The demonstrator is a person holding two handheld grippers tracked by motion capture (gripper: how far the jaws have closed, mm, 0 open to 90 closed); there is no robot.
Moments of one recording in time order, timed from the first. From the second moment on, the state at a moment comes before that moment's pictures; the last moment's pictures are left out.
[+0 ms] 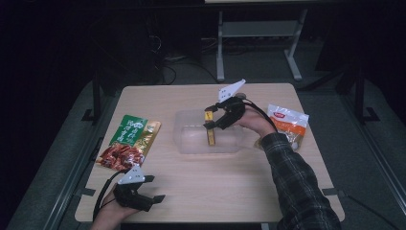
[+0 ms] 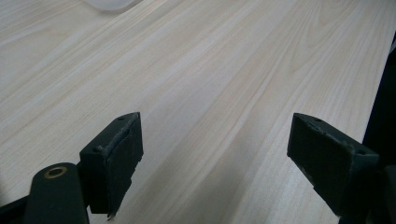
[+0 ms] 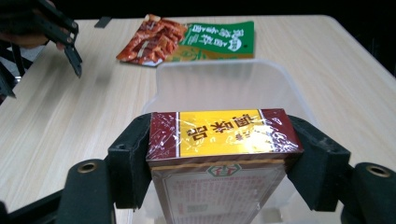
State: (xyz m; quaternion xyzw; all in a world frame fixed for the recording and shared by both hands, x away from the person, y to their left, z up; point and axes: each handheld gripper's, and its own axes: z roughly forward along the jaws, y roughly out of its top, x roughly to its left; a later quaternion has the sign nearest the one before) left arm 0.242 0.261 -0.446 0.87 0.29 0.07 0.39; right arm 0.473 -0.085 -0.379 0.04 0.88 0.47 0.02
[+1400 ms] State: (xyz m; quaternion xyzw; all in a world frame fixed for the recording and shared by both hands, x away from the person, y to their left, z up) left arm 0.271 0.254 -0.443 0.88 0.26 0.06 0.40; right arm 0.432 -0.106 -0.359 0.15 0.88 0.45 0.08
